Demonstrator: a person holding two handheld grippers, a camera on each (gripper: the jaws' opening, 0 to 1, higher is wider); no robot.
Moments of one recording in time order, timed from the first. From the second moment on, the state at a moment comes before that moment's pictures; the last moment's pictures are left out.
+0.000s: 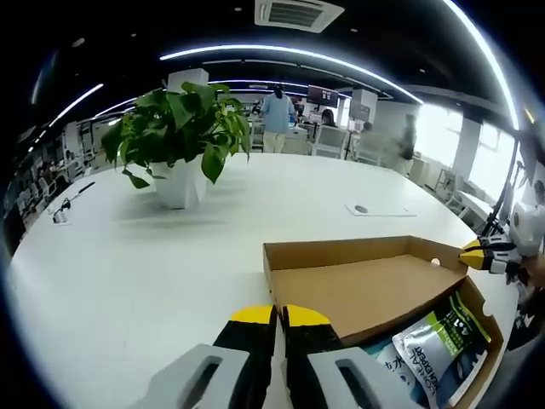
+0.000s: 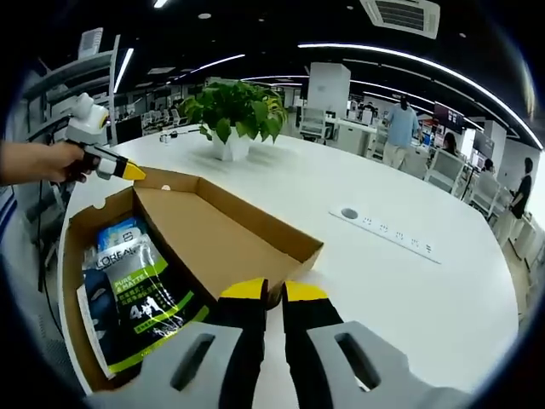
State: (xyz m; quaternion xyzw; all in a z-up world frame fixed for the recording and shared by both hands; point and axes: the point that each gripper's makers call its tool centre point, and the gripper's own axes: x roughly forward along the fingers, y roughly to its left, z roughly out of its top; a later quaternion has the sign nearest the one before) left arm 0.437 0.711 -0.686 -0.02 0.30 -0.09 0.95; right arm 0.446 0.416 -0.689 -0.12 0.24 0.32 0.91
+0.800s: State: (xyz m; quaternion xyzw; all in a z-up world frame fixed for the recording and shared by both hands) left arm 0.397 0.696 -0.672 0.02 0.35 -0.11 0.93; right arm 0.406 0.420 -0.678 -0.11 0.26 0.36 0.89
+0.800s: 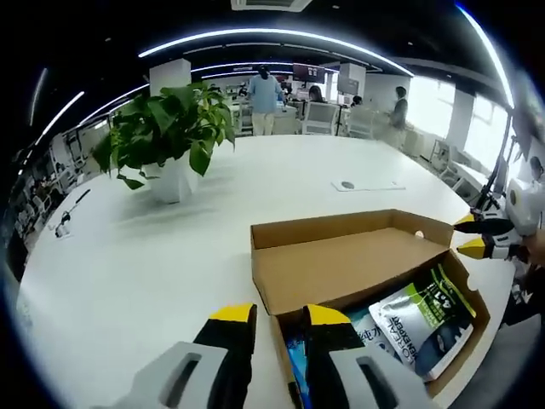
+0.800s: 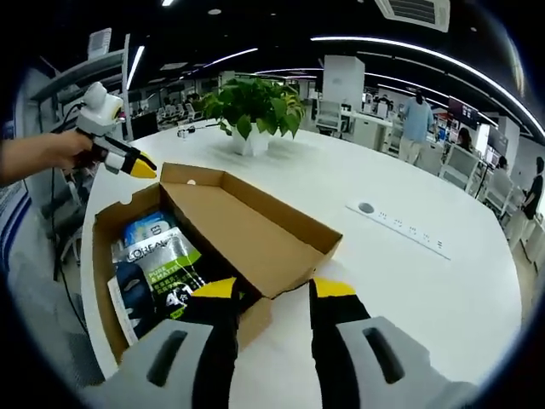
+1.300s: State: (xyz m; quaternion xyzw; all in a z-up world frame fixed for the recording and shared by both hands) left arm 0.353 0.657 -0.685 -0.01 0.40 -0.18 0.90; right arm 0.372 0.420 -0.674 -0.11 0.28 0.39 0.87
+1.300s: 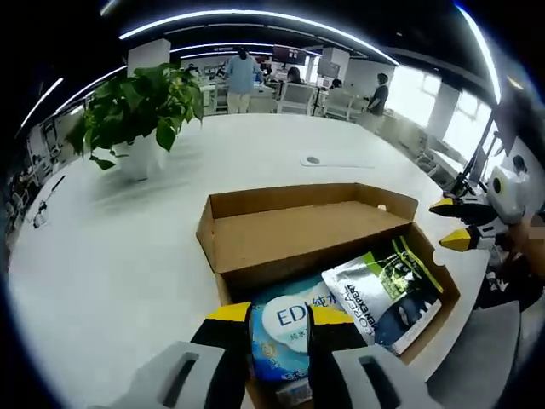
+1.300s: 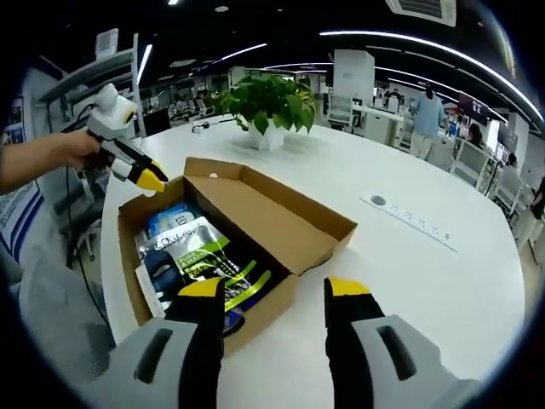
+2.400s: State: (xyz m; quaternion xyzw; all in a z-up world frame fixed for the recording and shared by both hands) left arm 0.303 0.579 -0.730 -0.11 0.50 -0.30 0.81; right arm 0.328 0.435 -0.688 -0.10 0.30 0.42 0.85
